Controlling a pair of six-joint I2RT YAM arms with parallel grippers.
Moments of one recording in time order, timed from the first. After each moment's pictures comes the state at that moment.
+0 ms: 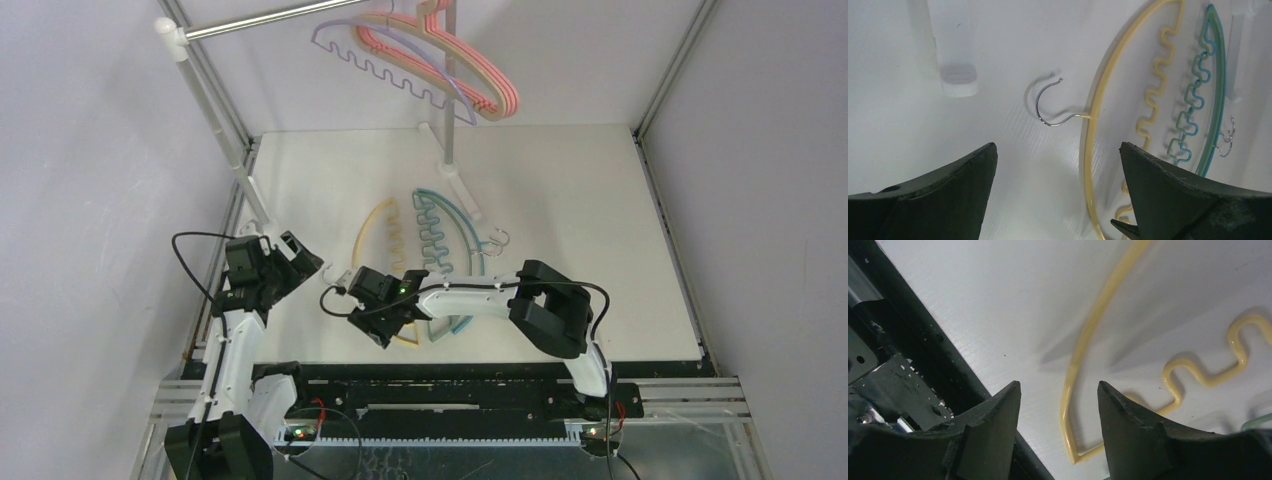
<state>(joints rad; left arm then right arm) 0.18 0.85 0.57 -0.47 0.18 -0.51 1.20 2.03 1.46 -0.52 -0.01 0.18</state>
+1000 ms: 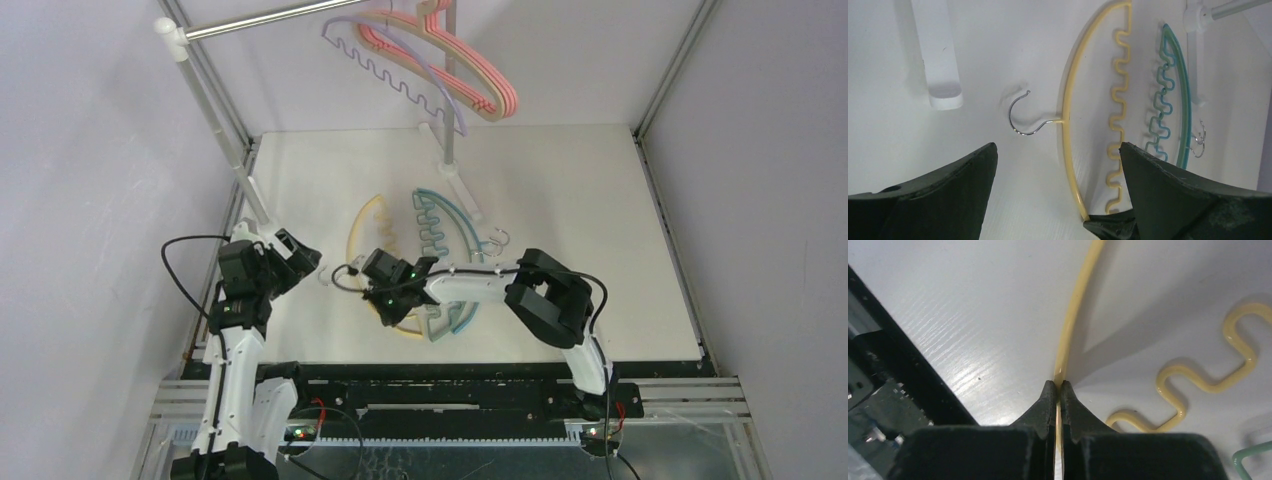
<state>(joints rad) 0.18 0.72 0.56 -0.44 0.21 -0.53 1.13 2.05 1.41 -0.40 -0.05 0.21</state>
